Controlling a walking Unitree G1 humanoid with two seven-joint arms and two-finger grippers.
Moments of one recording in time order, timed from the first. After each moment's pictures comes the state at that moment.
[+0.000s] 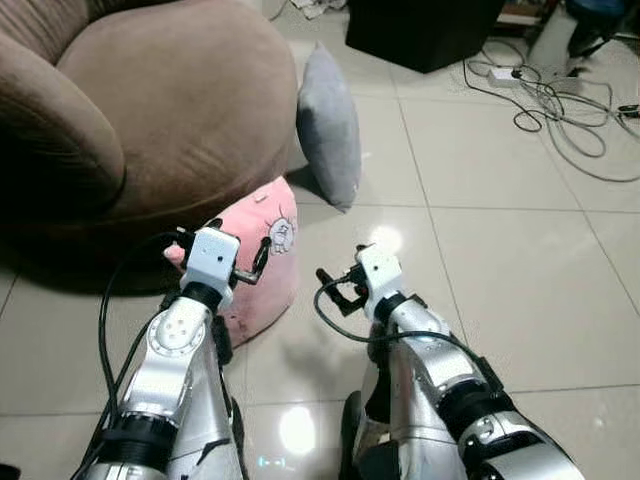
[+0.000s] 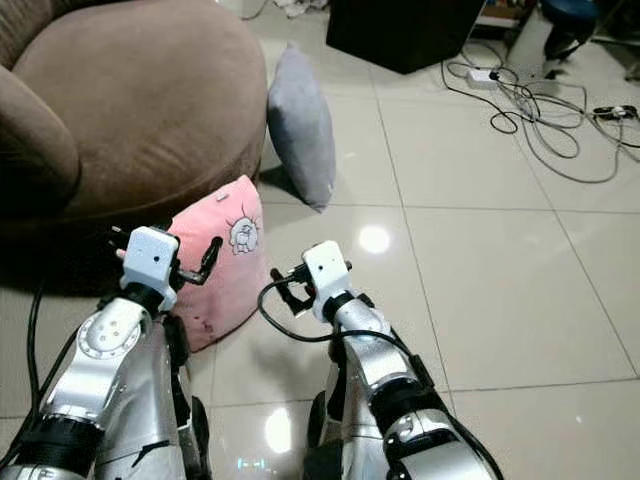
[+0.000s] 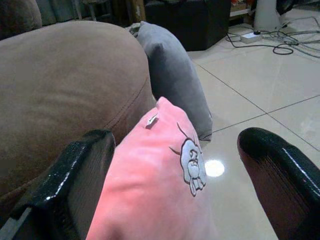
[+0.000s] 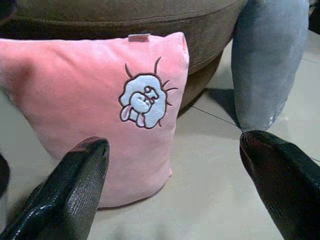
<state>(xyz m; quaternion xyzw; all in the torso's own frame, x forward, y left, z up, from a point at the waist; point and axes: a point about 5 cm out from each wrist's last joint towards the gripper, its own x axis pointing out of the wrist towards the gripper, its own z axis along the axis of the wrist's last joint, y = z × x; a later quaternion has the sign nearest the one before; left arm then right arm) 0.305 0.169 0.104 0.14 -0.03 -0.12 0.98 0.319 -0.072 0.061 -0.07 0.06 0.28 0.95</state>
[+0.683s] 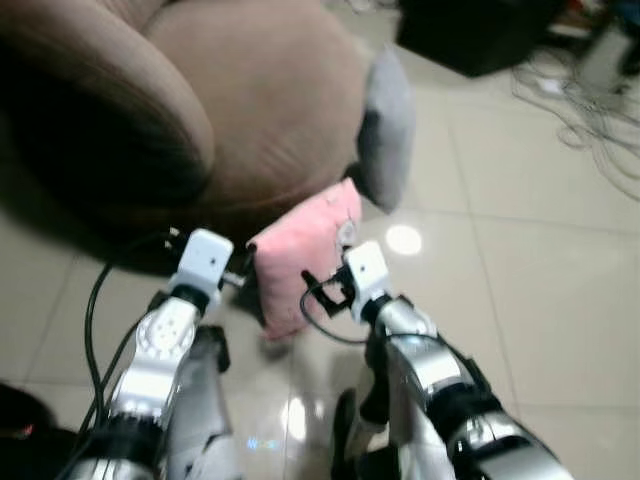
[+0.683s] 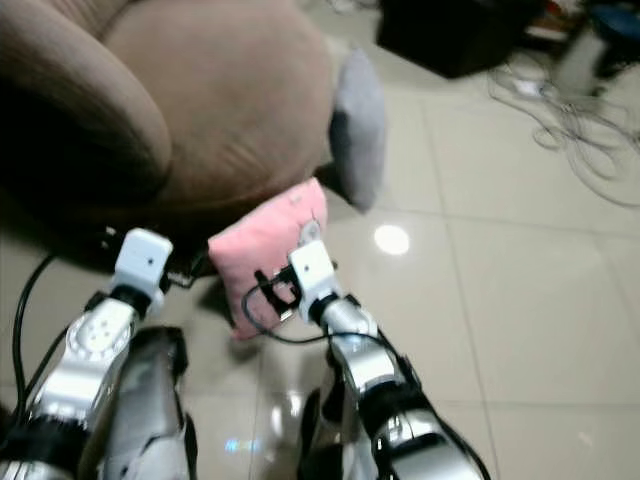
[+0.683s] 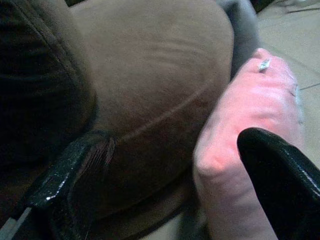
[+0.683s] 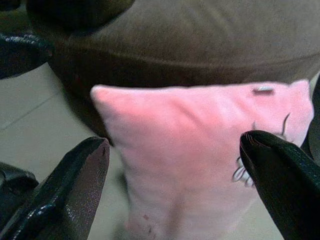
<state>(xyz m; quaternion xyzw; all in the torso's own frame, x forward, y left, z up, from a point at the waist) 0.305 0.183 0.097 0.19 0.00 -0.11 0.98 0.317 -0.054 0.068 -0.06 0.05 0.30 0.95</state>
